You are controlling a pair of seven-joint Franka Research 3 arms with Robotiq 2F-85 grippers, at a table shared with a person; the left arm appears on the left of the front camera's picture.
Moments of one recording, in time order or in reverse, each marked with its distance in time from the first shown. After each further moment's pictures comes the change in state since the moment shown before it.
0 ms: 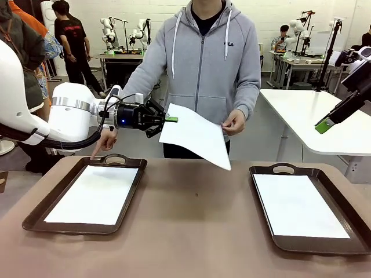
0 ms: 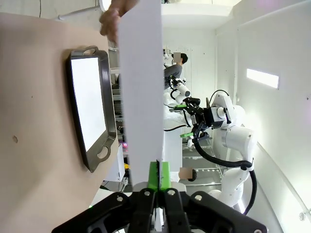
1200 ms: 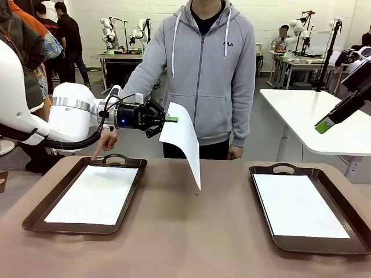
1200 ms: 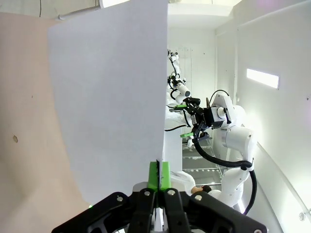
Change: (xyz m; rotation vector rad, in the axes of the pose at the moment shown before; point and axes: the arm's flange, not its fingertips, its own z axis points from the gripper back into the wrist) left arm 0.000 0.000 0.000 0.000 0.000 0.000; right arm 0.000 0.000 0.000 0.000 0.000 0.000
